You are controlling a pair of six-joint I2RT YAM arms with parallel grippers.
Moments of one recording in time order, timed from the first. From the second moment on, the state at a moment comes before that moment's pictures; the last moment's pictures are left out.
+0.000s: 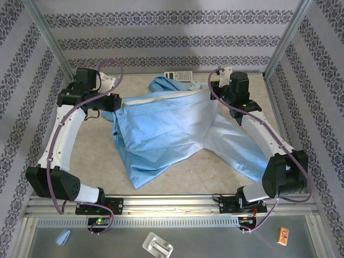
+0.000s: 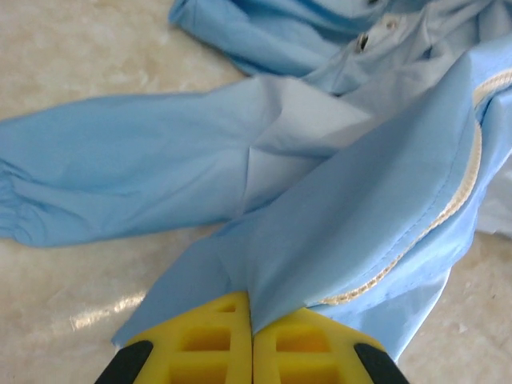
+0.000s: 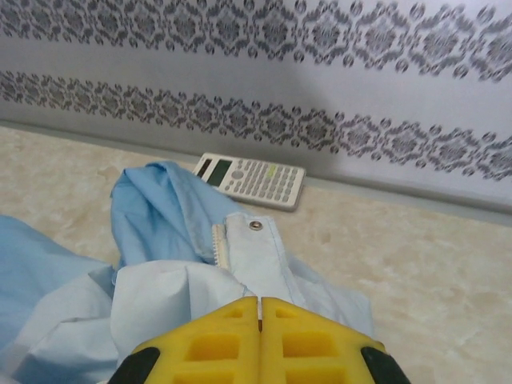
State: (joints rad) left arm -0.04 1.40 1.51 -1.04 0.38 0.10; right arm 0.20 1.46 1.16 -0.09 -0.16 0.03
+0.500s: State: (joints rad) left arm -0.04 1.10 1.24 -1.20 0.29 0.23; right arm 0.23 1.80 1.18 -0.03 -0.35 0.11
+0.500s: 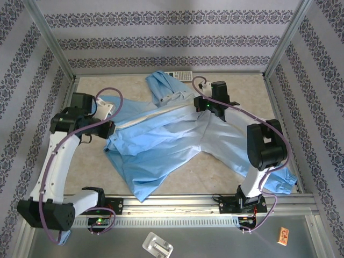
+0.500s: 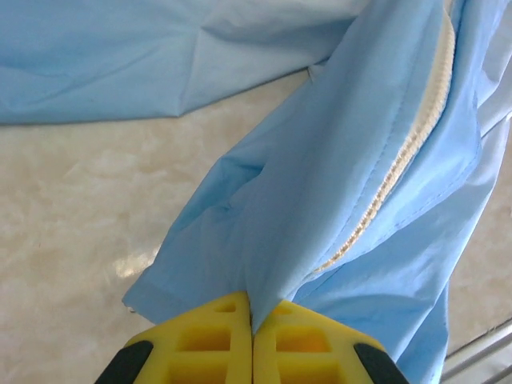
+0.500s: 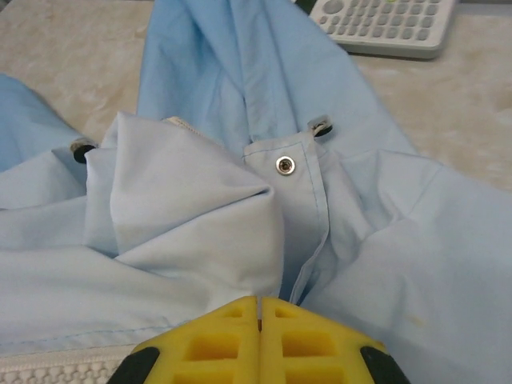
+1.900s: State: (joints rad) left arm -0.06 1.23 1.49 -1.07 0.36 0.36; right arm 0.14 1.21 1.23 -0.26 0.03 -0.10
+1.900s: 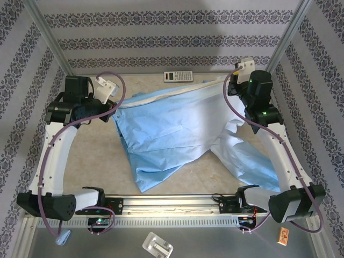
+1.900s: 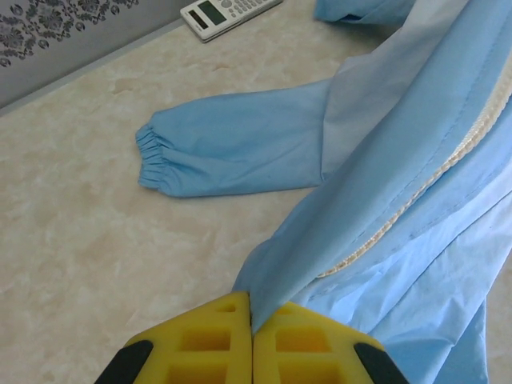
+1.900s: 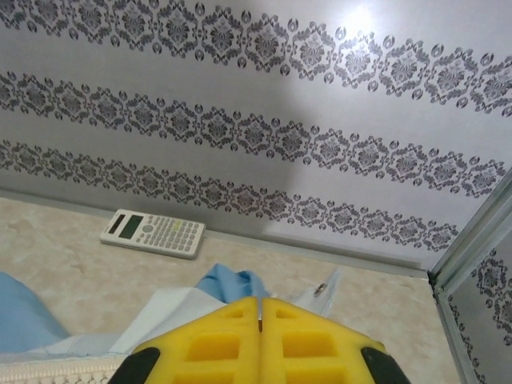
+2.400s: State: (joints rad) left arm -0.07 1.08 1.10 -1.02 0.32 0.41; right arm 0.11 1.59 0.96 -0.13 -0.19 0.14
